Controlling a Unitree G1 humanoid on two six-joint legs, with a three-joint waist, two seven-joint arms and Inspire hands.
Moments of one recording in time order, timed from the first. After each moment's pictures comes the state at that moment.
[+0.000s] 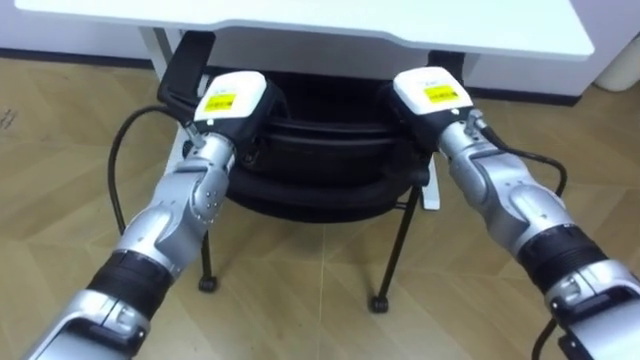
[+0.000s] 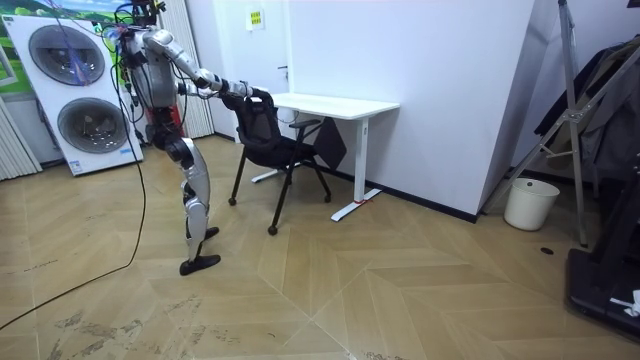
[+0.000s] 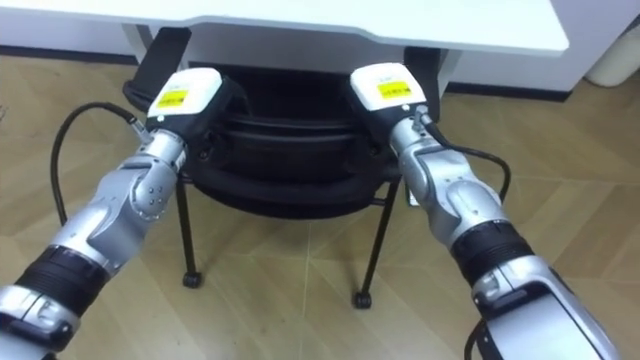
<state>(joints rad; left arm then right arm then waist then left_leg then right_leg) -0.52 0.29 -0.35 0.57 0.80 0.03 0.09 -0.64 -0.38 0.41 0.72 -0.93 -0.02 -0.09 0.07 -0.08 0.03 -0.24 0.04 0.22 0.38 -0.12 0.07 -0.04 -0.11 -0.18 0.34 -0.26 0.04</state>
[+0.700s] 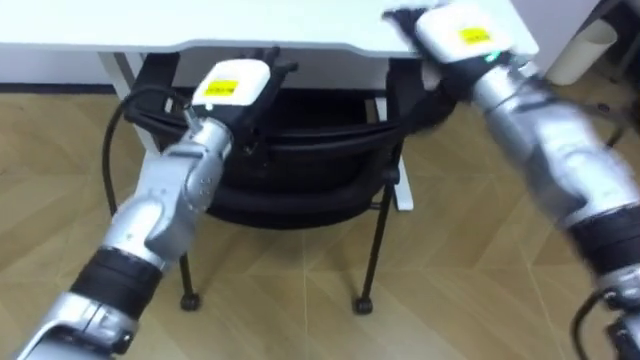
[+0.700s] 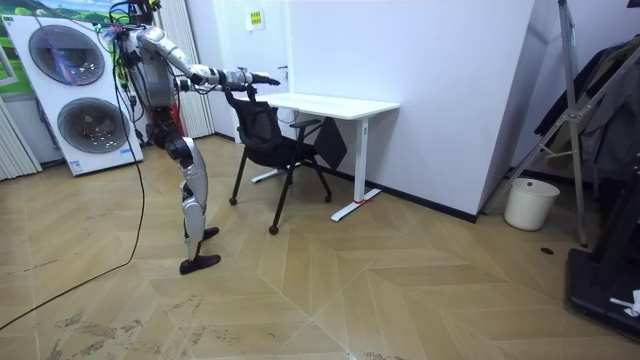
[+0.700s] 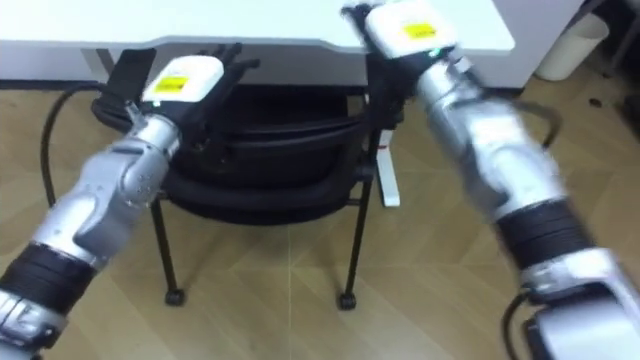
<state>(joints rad) -0.51 0.47 -0.32 0.23 0.92 -0.04 -0.13 -0.65 -0.65 0.08 0.26 -0.93 -0.05 -0.07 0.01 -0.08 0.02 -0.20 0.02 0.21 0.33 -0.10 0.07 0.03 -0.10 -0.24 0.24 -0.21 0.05</state>
